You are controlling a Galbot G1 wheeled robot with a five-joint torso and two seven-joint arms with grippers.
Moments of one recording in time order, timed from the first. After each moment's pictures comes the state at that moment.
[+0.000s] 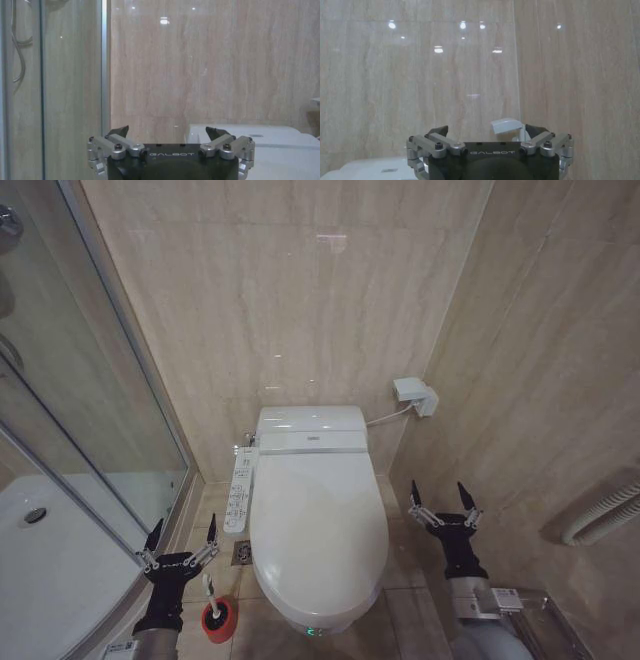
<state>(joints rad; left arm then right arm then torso) 1.75 -1.37 -0.56 -2.23 -0.16 -0.19 -0.16 -1.56 1.38 0.60 2.08 0.22 0.30 0.10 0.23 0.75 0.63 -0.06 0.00</state>
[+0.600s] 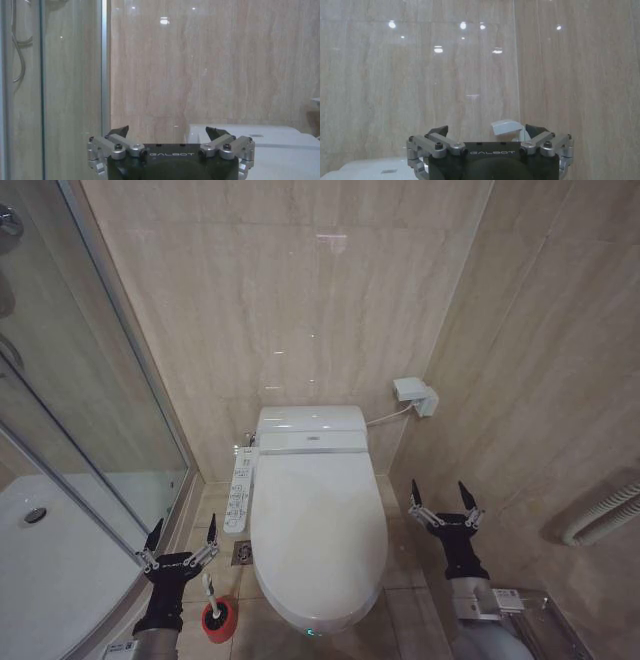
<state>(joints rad) 1.75 -1.37 -0.56 -2.23 -0.16 -0.19 -0.16 -1.57 1.38 0.60 2.10 0.21 0.28 0.11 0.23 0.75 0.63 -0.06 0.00</state>
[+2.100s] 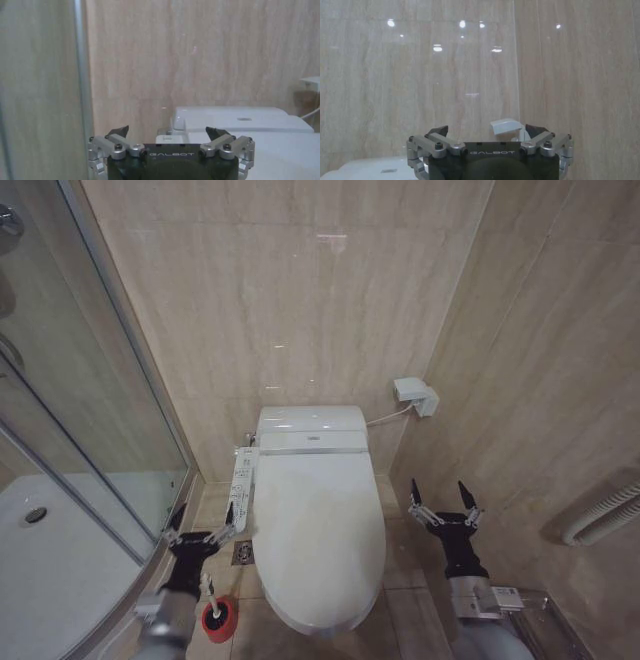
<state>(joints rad) 1.54 -1.34 -0.49 -2.20 -0.18 0.10 -0.16 -1.56 1.38 0.60 2.11 0.21 0.27 0.12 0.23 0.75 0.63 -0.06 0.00</state>
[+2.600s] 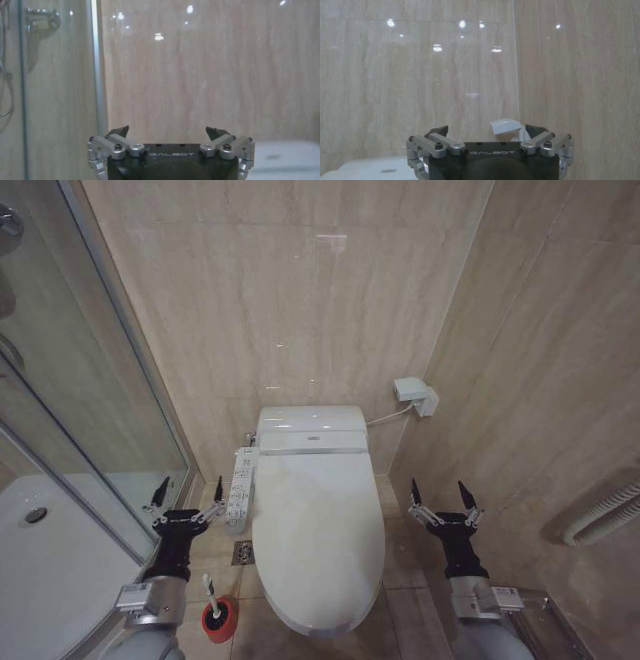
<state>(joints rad) 1.56 -1.32 -0.56 -2.19 -0.11 -0.11 -0.18 -1.56 1.38 0.60 2.11 0.21 0.27 0.12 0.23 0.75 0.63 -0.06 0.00</state>
